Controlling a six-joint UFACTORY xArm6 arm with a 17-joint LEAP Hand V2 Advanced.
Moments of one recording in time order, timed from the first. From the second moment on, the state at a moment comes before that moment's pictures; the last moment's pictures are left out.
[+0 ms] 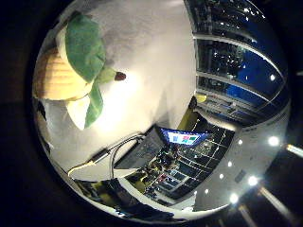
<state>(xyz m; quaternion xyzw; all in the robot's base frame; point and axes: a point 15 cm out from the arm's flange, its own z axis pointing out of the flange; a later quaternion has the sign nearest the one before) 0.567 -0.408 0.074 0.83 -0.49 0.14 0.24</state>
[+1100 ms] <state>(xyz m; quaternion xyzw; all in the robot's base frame) 0.506 -0.238 0.368 0.85 -0.48 0.19 0.14</state>
